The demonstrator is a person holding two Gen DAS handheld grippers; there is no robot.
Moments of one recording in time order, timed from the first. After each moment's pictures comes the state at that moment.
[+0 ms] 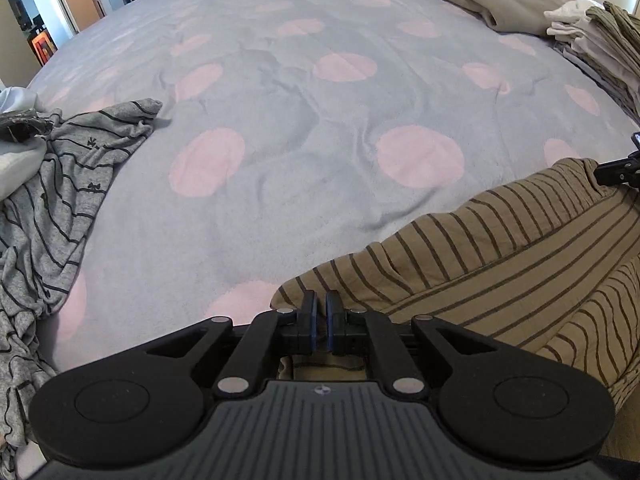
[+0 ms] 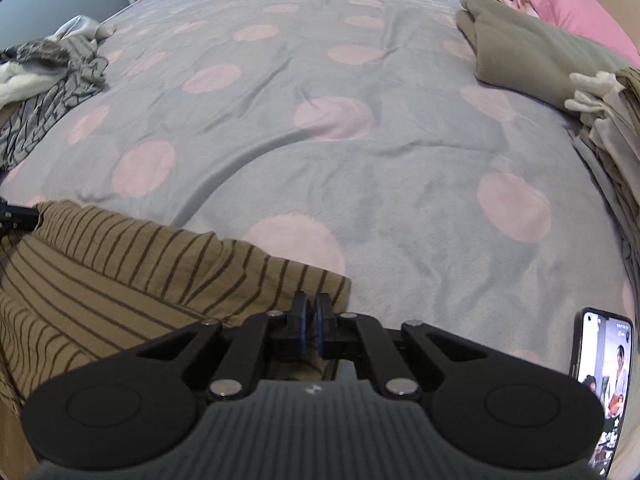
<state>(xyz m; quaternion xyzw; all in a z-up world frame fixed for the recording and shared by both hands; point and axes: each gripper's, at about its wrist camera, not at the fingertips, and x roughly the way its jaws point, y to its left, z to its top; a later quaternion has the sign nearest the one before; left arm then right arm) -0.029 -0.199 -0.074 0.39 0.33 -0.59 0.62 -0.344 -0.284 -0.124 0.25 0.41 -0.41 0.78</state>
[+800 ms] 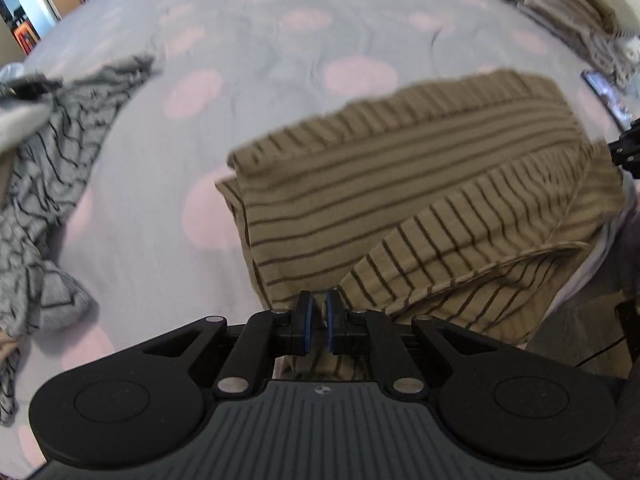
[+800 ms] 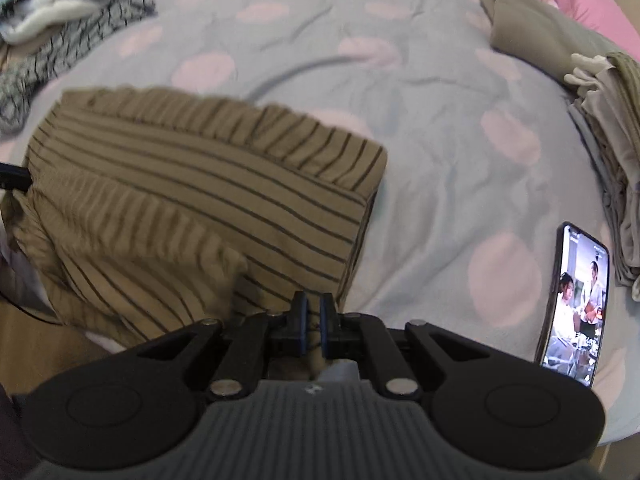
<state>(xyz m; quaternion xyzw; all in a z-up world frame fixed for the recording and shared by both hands) -0.049 -0.124 -0.072 0.44 0.36 -0.59 0.58 -0.365 -0.202 -0.118 0.23 0.50 -0.36 0.75</state>
